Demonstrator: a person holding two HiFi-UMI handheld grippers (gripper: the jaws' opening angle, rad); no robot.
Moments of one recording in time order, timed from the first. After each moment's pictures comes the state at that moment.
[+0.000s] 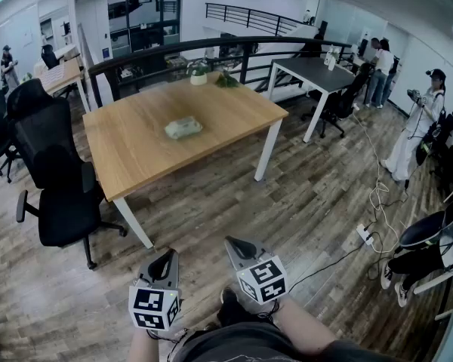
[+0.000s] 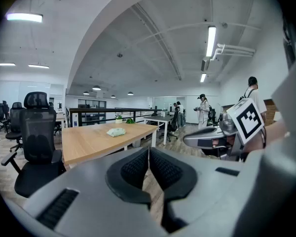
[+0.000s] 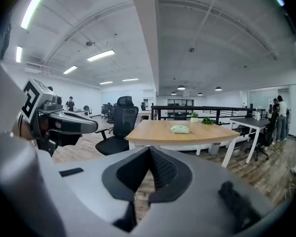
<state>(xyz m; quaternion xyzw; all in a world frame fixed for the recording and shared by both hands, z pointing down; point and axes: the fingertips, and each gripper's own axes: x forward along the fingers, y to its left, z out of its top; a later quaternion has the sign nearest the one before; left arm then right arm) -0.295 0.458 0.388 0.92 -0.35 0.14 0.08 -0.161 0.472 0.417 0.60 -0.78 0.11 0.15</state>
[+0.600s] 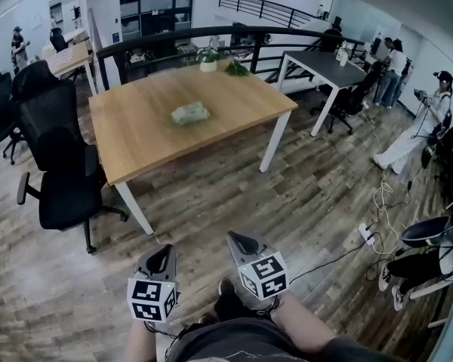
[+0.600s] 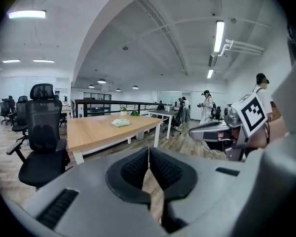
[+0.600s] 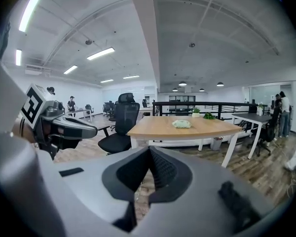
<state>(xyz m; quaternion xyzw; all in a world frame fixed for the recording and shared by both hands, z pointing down) -0.305 0.454 0.426 0.91 -0.37 0.17 0.11 -0.158 0.473 0.438 0.59 -0.78 0.13 0.16</state>
